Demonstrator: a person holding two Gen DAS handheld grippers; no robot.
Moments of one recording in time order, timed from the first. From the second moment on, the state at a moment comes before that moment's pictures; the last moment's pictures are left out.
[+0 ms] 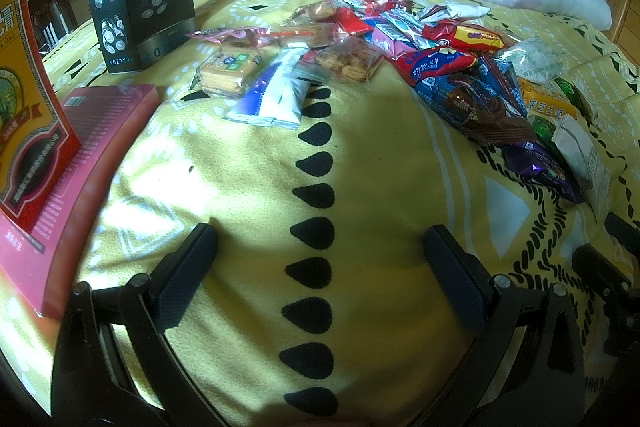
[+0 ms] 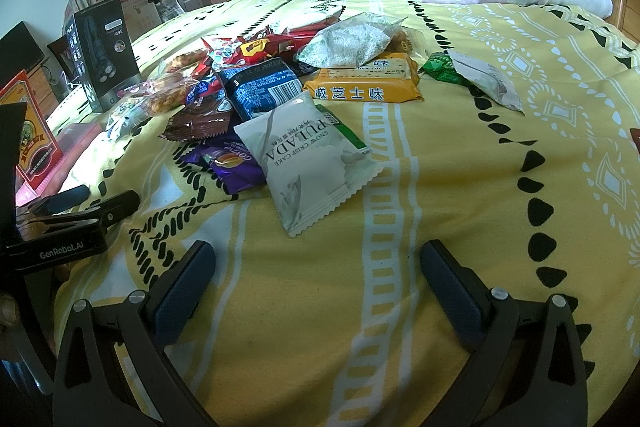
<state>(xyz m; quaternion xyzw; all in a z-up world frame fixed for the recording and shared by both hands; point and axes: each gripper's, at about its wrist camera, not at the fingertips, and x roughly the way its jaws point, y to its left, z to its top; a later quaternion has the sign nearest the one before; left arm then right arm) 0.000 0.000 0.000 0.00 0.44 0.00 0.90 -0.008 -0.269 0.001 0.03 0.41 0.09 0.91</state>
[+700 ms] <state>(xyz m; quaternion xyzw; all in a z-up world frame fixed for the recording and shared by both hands) -0.018 0.024 0.037 -0.02 0.47 -0.08 0.88 -0.021 -0.257 0.048 0.00 0.41 0.15 0.90</state>
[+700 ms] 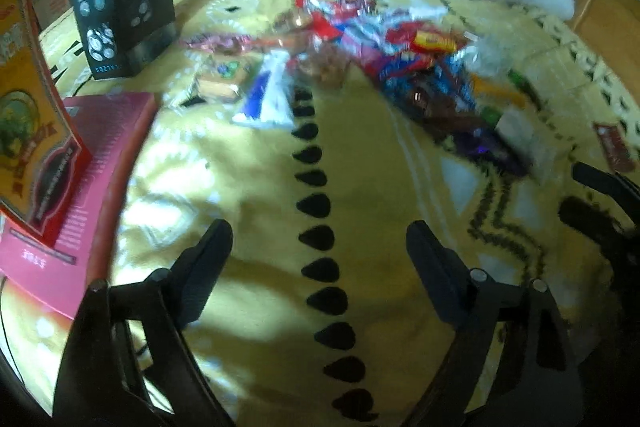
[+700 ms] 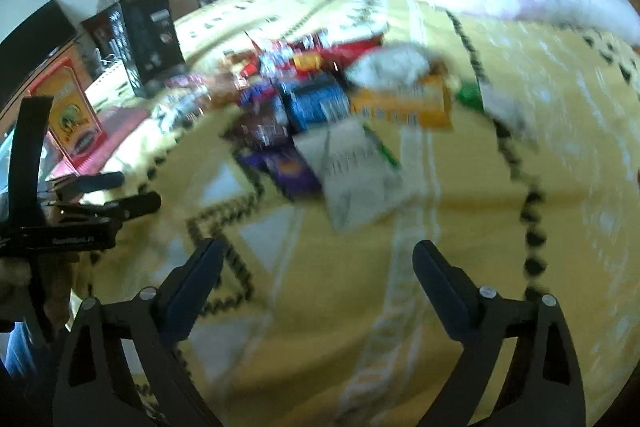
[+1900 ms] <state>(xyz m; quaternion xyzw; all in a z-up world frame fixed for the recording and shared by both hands) -0.029 0.029 0.032 -0.04 0.51 -0.12 0.85 -0.035 -0.234 0.037 0.10 0.50 0.22 0.83</state>
